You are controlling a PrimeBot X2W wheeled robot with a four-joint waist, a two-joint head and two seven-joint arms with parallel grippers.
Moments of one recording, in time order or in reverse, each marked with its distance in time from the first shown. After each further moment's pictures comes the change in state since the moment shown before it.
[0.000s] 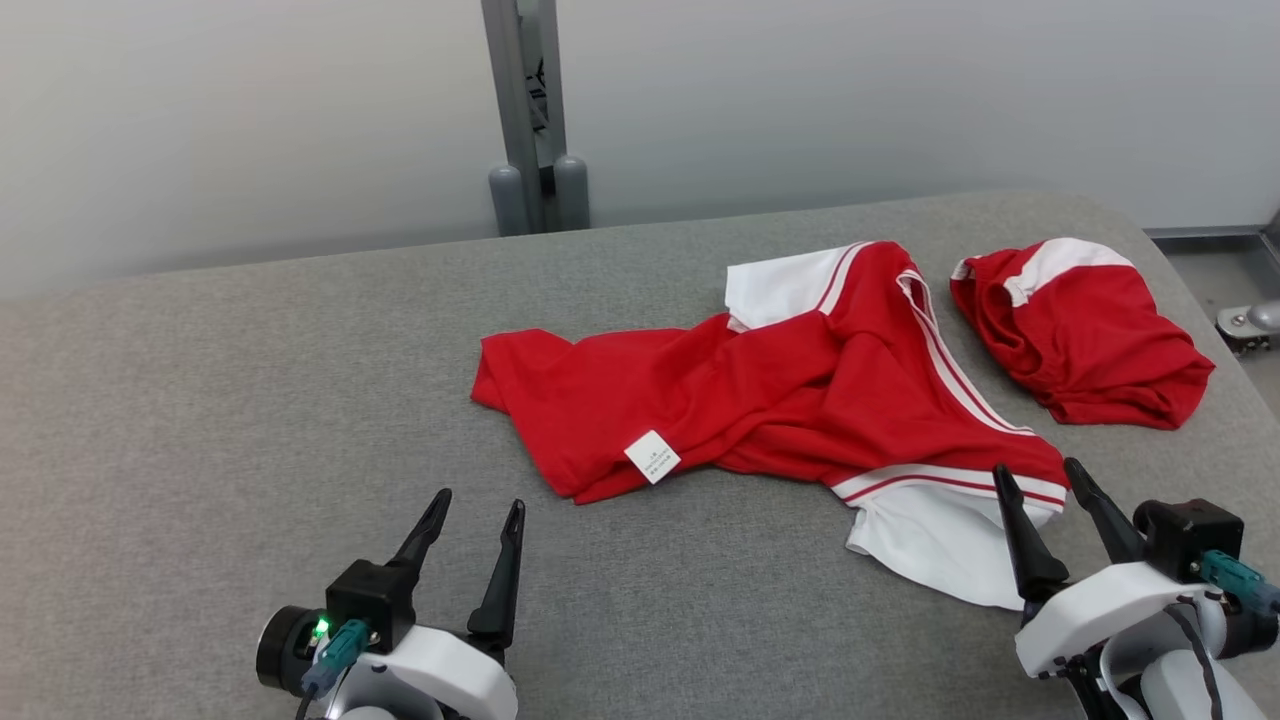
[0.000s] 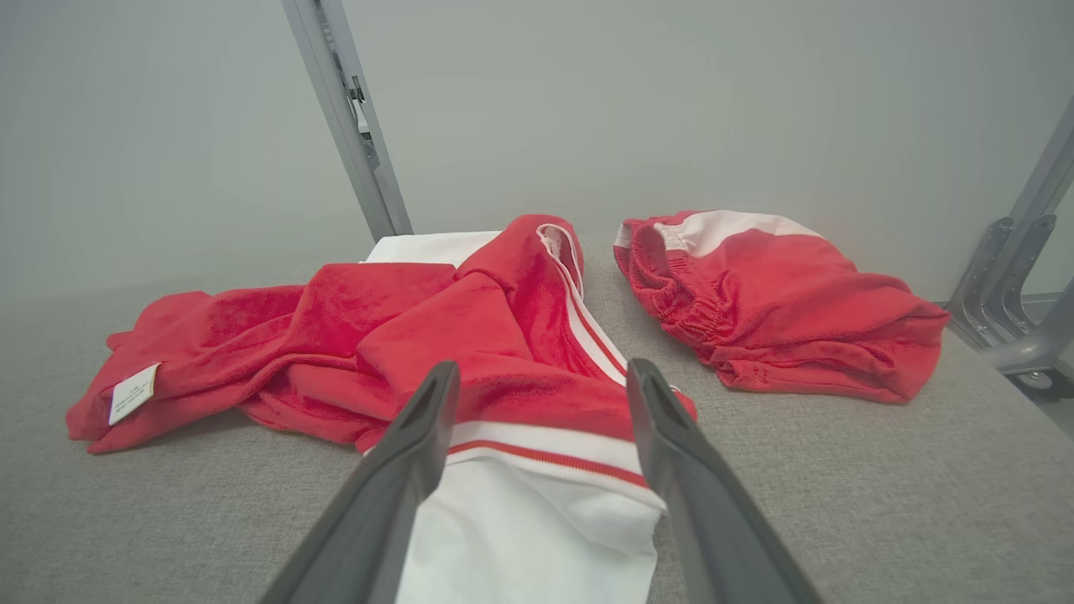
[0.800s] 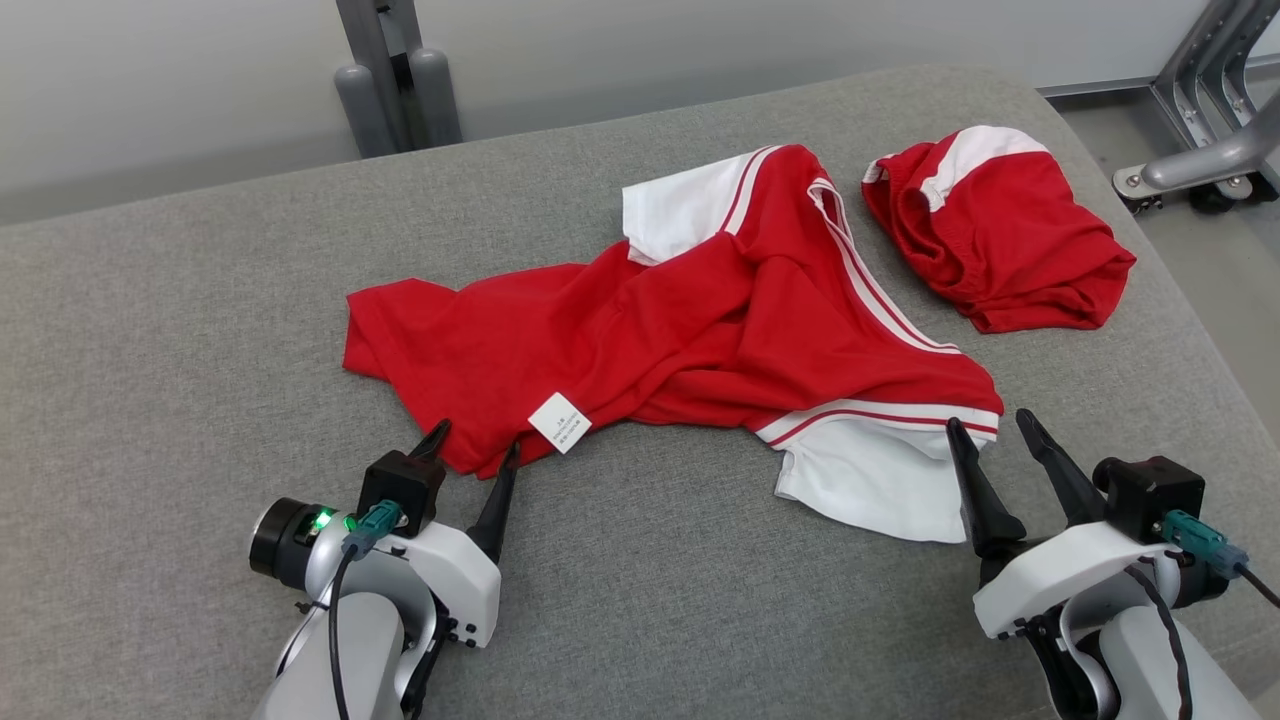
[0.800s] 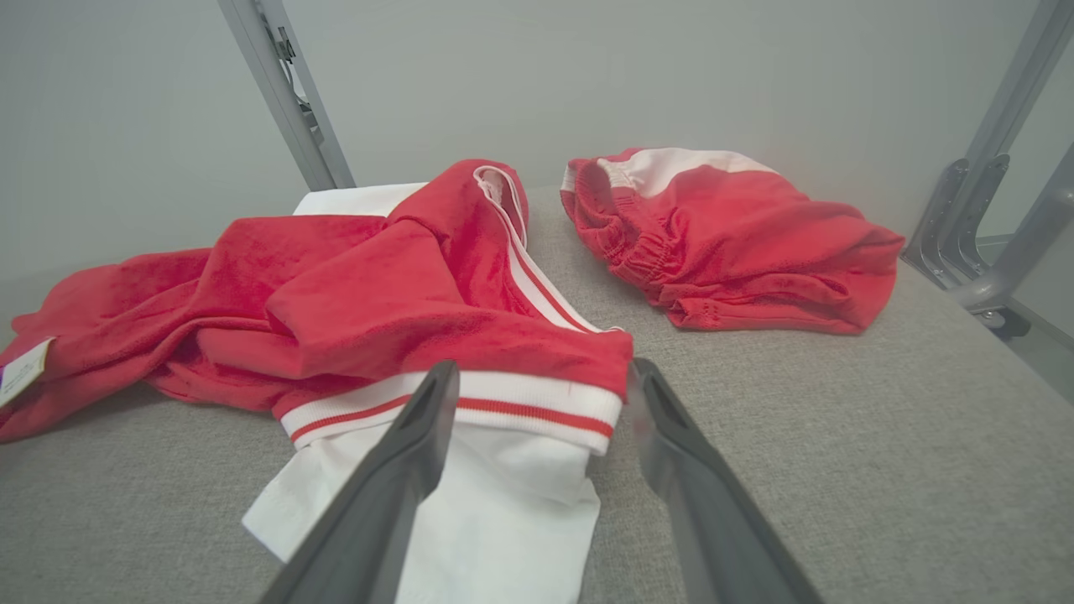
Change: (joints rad) left arm -0.317 0.004 -0.043 0.406 0.133 -0.049 0.000; right arm -0.079 0.027 0.070 -0.007 0.021 0.000 -0.022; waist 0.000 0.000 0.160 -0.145
